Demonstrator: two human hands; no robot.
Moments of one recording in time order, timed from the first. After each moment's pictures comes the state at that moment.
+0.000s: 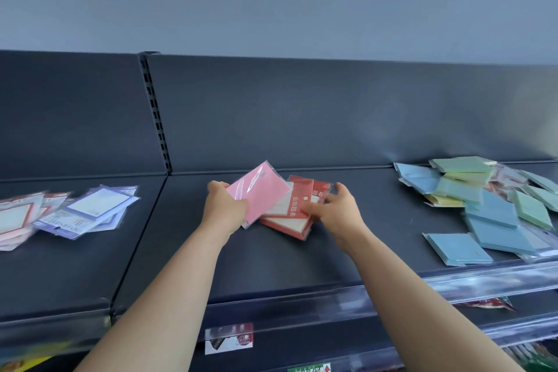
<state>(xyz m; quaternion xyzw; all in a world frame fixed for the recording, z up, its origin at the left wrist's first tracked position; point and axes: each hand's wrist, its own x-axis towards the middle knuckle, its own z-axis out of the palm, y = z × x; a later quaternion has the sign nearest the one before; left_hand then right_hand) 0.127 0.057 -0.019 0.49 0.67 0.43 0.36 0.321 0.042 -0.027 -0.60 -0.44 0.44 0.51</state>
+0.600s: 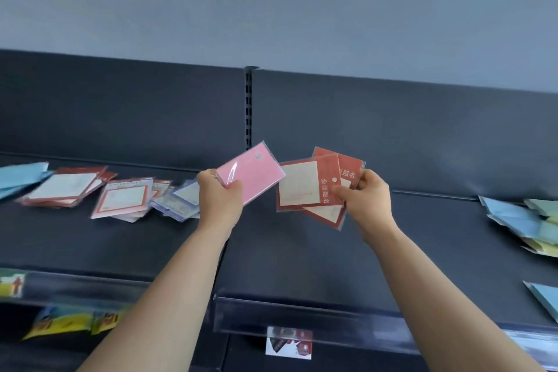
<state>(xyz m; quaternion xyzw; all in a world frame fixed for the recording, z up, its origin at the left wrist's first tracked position) -0.003 0.034 0.000 0.38 0.65 0.61 0.25 0.221 0.059 0.015 -0.56 -0.52 0.37 0.54</state>
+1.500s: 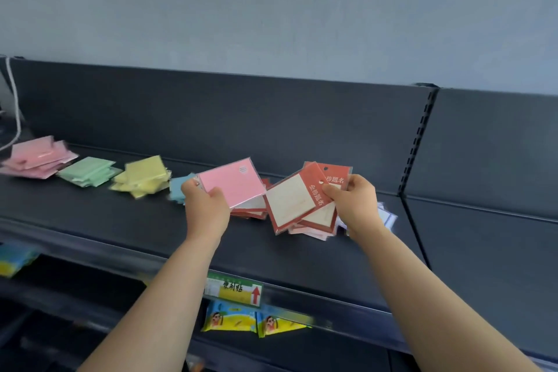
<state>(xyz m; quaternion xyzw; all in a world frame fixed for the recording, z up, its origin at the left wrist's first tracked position) -0.340 -0.041 0.010 0.27 0.70 0.64 0.17 -0.129 0.041 0.019 -0.52 -0.54 0.45 0.49</state>
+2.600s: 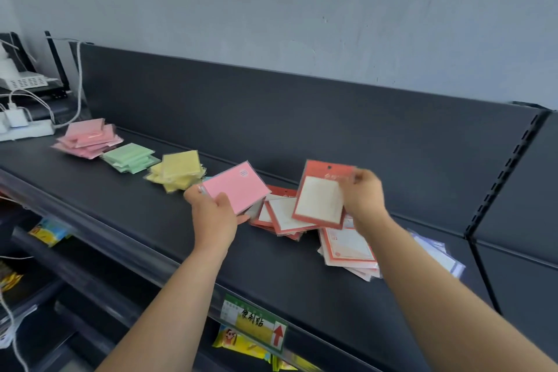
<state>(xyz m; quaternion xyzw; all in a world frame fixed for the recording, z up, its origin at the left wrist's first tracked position) -0.388 -0.024 -0.022 0.21 0.65 0.72 0.15 -0.208 0.115 0.016 -0.52 -0.59 0.43 0.44</state>
